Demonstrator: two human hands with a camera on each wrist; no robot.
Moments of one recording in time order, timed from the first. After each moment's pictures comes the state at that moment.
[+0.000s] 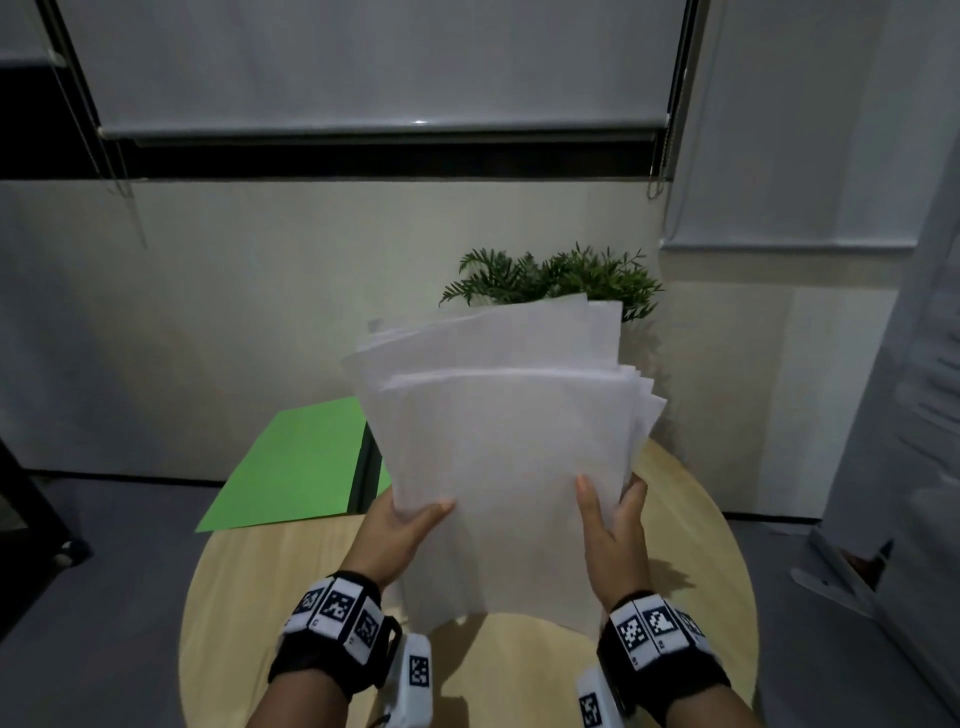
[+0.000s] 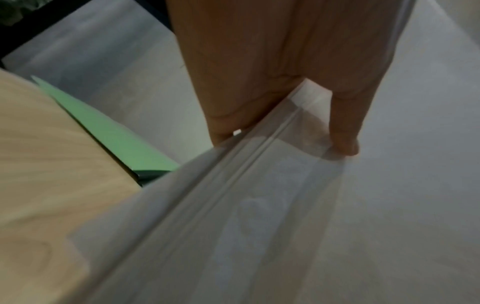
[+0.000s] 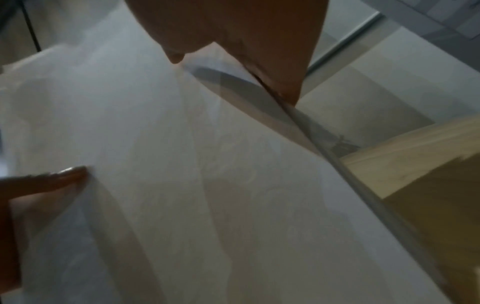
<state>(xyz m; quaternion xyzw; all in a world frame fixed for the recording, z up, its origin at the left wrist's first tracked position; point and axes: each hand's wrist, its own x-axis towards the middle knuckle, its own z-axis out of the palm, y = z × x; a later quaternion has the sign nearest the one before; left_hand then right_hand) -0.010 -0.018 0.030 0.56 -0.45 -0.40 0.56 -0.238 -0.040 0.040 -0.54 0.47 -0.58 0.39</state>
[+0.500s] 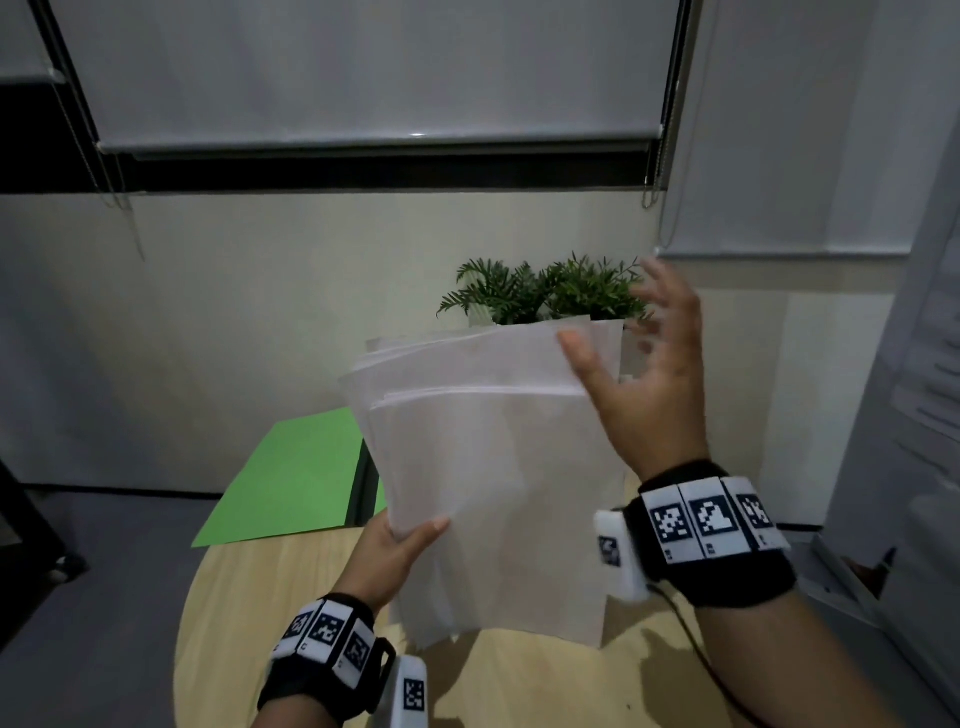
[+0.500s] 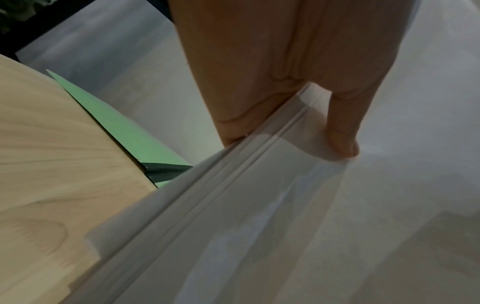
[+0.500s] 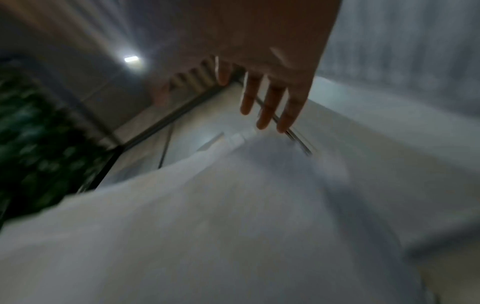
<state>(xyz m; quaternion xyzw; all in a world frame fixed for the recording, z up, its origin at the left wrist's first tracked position) -0.006 -0.014 0.025 0.55 -0.46 -0.42 0.56 -0.243 -0.045 0.204 -0.67 0.39 -0.63 0.07</state>
